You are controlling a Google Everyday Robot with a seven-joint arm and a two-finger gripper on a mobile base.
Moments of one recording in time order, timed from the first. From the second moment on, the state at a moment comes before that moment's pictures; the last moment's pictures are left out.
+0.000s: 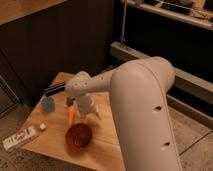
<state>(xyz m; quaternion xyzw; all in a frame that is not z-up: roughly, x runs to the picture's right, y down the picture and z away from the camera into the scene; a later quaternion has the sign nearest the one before) -0.086 0.166 0.804 -0.27 0.31 0.56 0.72</state>
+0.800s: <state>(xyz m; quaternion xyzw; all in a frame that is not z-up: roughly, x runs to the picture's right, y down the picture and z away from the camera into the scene) -0.099 0.216 0.787 -0.31 0.34 0.47 0.75</state>
